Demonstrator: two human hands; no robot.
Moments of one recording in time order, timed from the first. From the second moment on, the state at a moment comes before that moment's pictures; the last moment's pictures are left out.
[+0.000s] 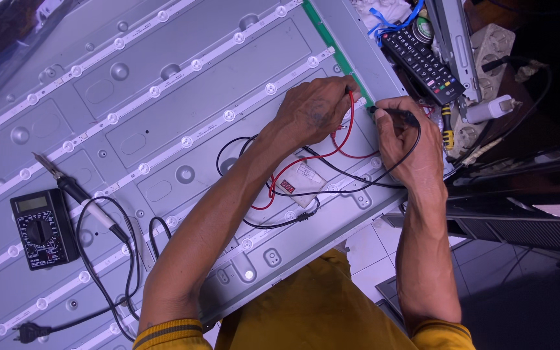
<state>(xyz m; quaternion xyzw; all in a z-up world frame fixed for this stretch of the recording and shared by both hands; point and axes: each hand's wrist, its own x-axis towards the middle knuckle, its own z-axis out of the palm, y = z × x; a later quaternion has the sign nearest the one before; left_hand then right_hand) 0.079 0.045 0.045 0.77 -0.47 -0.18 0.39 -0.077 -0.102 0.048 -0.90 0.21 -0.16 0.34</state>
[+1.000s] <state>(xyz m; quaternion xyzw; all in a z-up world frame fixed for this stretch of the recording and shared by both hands) 0.072 0.033 0.037 0.82 -0.46 -0.13 0.32 -0.074 -0.100 0.042 -0.91 0.17 -0.15 0.34</state>
